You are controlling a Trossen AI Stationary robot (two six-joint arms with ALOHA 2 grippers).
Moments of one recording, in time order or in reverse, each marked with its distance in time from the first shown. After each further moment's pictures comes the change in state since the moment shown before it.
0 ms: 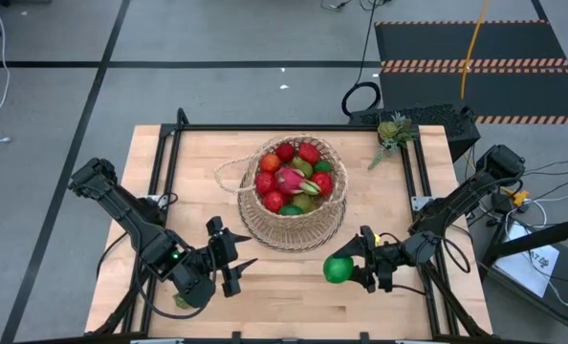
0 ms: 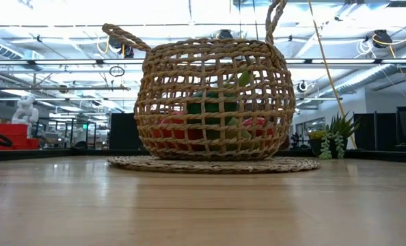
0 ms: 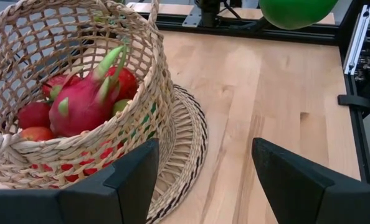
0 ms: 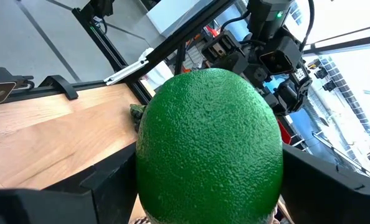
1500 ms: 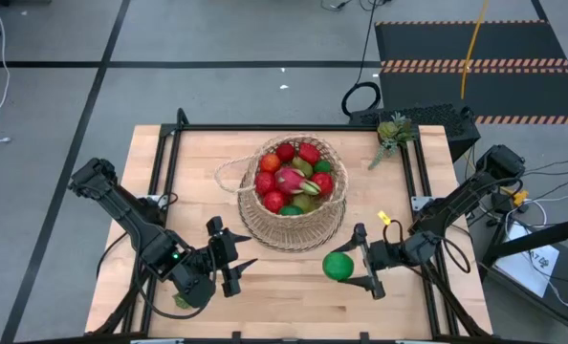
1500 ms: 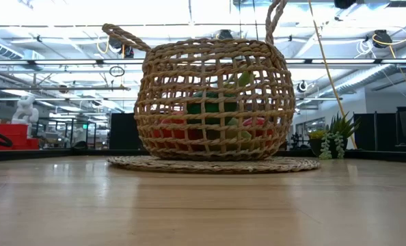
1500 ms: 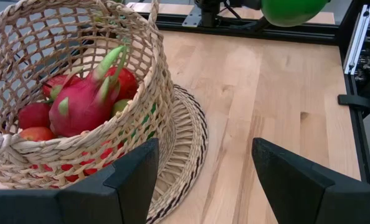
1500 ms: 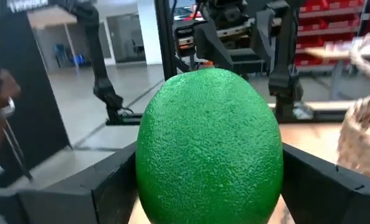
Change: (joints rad) left arm 0.000 0.000 0.000 0.000 0.000 0.001; right arm 0.000 0.000 0.000 -0.001 -0.001 0.998
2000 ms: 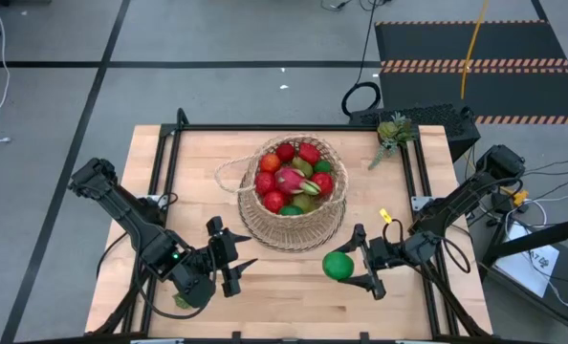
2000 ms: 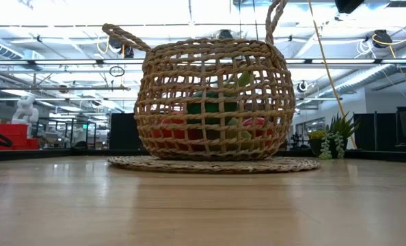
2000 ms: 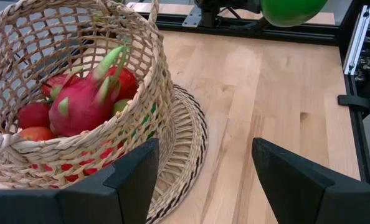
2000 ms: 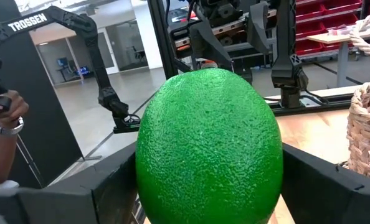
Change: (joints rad) left arm 0.000 0.000 0.000 0.000 0.000 -0.003; right arm 0.000 0.000 0.000 0.000 0.000 0.121
